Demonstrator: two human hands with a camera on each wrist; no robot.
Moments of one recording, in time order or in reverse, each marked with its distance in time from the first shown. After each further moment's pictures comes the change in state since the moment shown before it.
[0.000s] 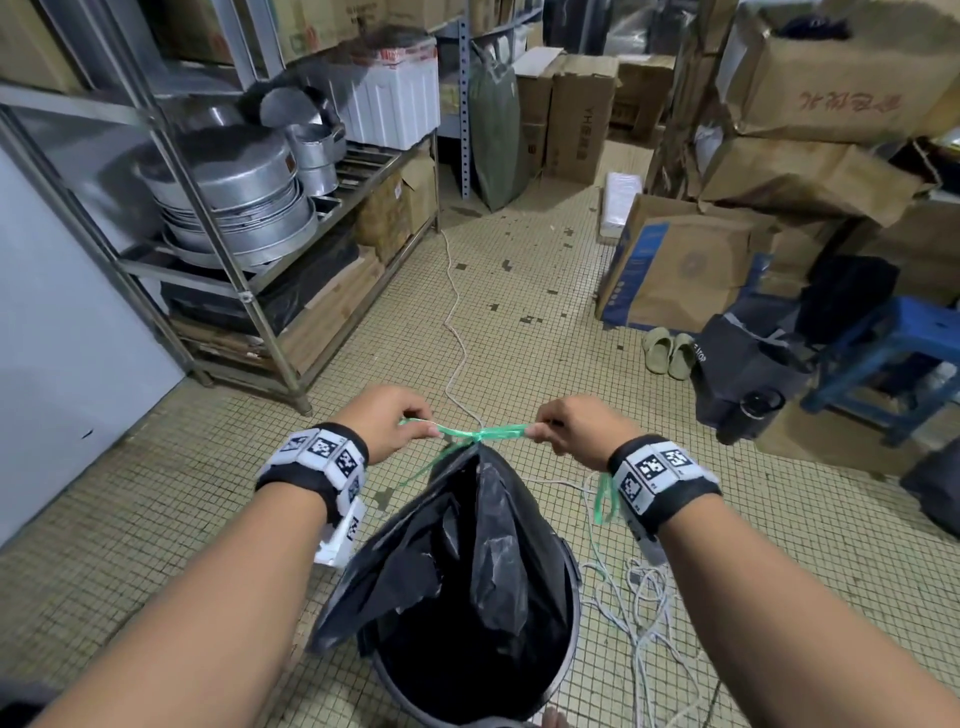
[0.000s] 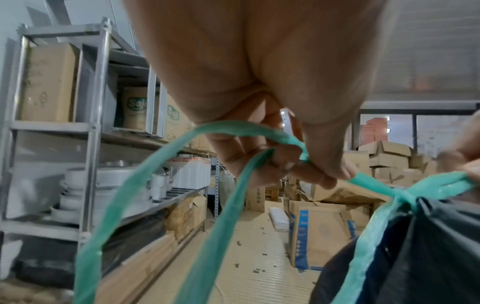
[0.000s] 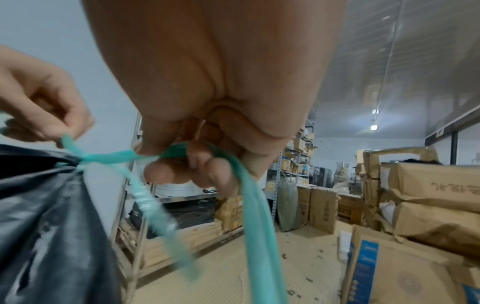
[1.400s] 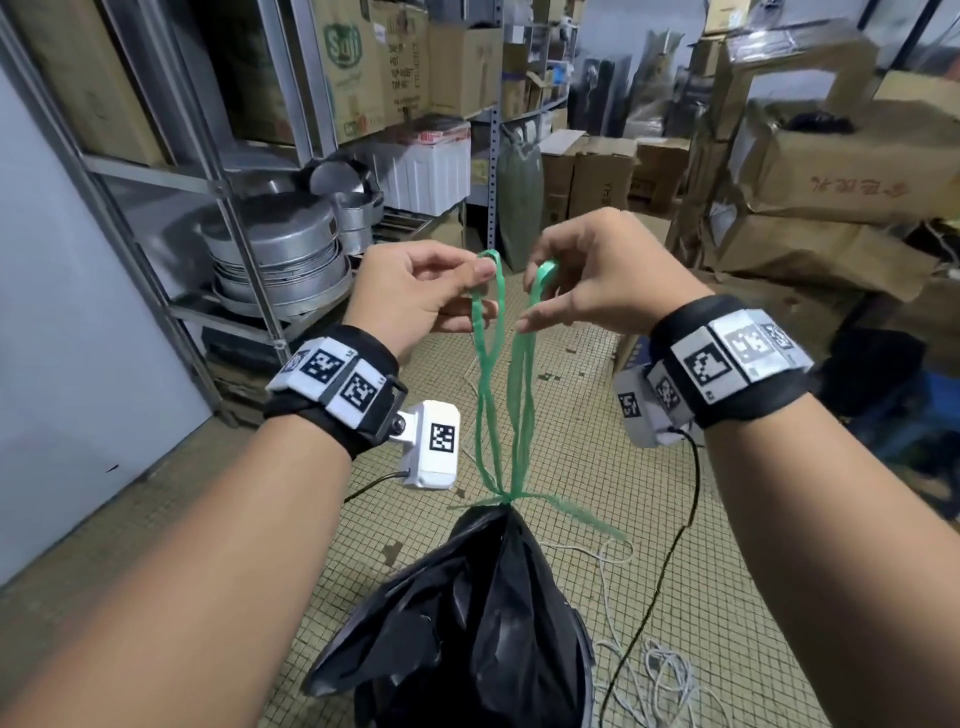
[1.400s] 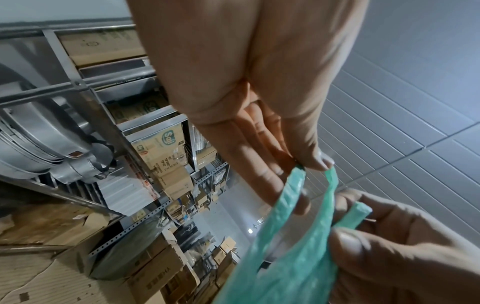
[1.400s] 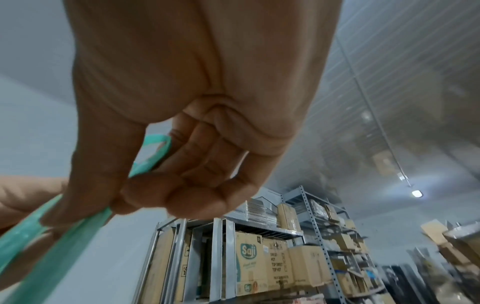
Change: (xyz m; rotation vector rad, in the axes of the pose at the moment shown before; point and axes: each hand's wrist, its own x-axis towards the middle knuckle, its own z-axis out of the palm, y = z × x) left_hand 0.009 0.114 -0.145 -1.113 0.553 0.159; right_hand -0.011 -0.113 -0.197 0.220 0.384 -0.409
